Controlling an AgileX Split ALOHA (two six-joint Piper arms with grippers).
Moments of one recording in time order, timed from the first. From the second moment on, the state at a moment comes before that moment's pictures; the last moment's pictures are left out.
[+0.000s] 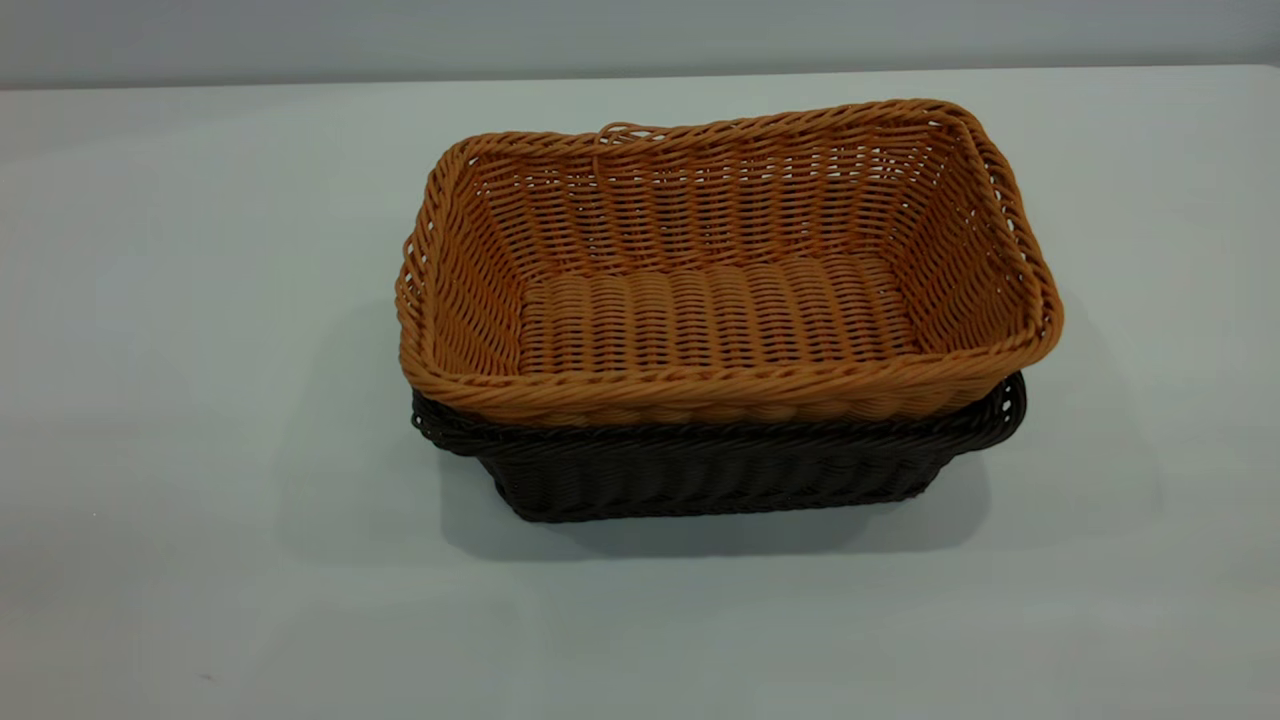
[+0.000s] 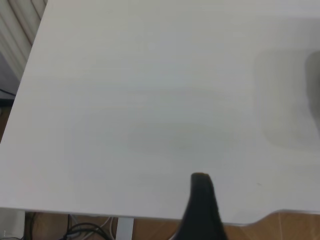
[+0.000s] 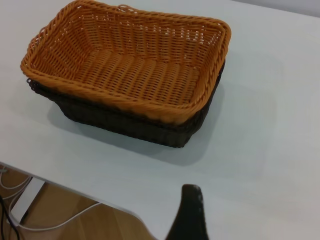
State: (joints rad) left arm 0.04 -0.02 -0.49 0.03 1.12 -0.04; right arm 0.23 -0.02 -0.47 0.20 1.16 -0.17
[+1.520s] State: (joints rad) left arm 0.04 -0.02 -0.49 0.03 1.12 -0.04; right arm -0.01 -0.02 -0.47 0.08 1.15 0.01
